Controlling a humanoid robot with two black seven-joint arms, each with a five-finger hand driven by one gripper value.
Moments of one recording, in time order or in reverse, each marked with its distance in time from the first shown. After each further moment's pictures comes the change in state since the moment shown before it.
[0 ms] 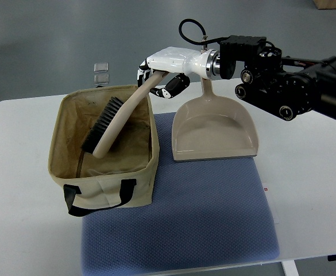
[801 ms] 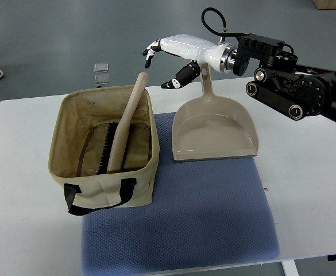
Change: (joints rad) left arm 0.000 0.000 0.000 0.000 0.000 0.000 0.000; right arm -0.124 -0.058 0.214 -0.015 0.062 -0.057 0.015
